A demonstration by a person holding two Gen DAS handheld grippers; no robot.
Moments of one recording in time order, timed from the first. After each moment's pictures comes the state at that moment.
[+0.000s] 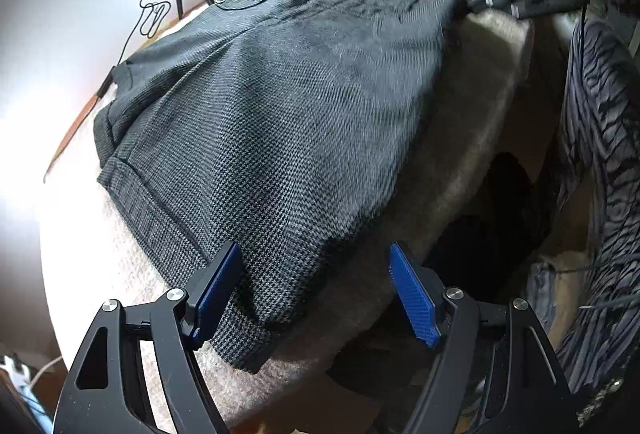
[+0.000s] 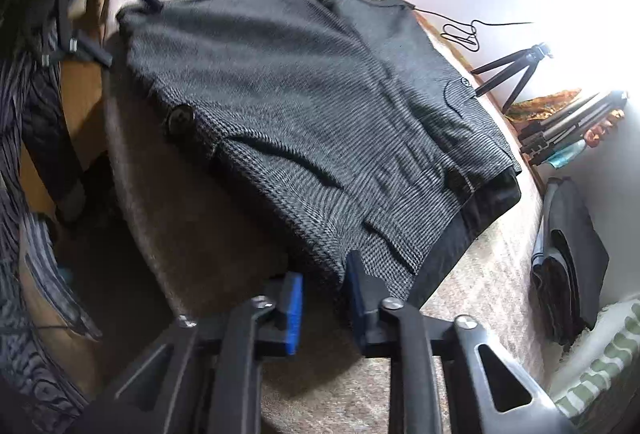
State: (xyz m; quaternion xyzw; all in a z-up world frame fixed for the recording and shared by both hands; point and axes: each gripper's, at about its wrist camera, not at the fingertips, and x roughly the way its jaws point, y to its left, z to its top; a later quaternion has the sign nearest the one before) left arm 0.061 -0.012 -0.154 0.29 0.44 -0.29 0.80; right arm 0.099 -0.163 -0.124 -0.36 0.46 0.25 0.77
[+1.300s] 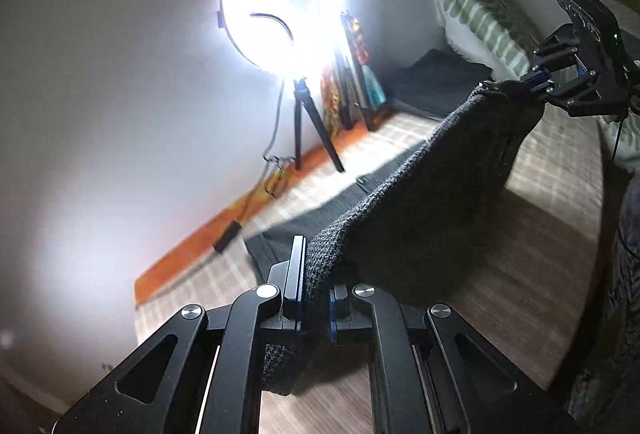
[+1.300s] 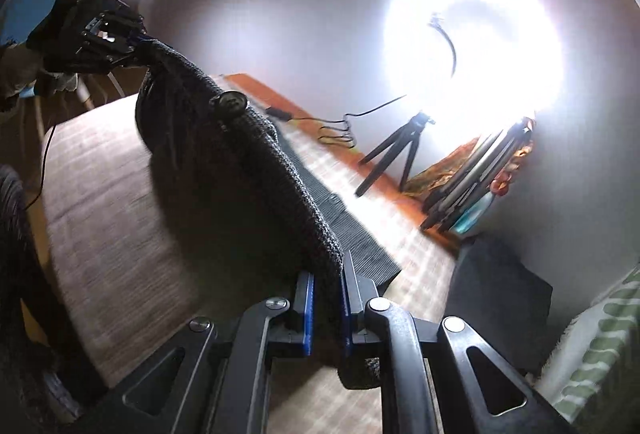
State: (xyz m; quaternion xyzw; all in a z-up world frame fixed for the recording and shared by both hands) left arm 0.234 0.019 0.020 0.24 0.27 -0.26 0.90; right arm 0.218 -0.185 0.025 -0.26 0.36 0.19 0.88
